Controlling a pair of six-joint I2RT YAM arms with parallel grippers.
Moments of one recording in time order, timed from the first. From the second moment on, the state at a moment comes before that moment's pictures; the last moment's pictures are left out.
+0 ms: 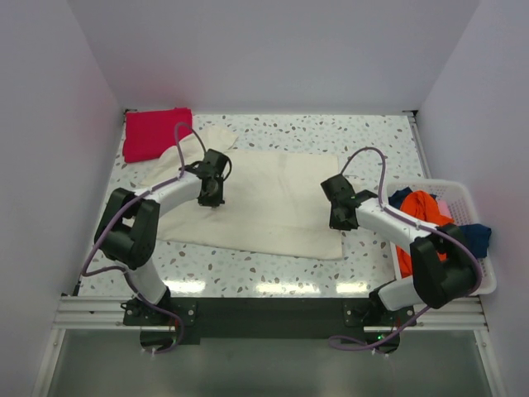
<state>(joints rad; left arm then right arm) -0.41 1.74 1.09 -0.51 -0.20 -0.38 0.46 1.43 0.82 -0.60 0.38 0.58</state>
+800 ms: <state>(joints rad) -0.40 1.62 1.12 -0.55 -0.28 -0.36 0.46 1.42 0.85 -0.61 0.40 0.58</state>
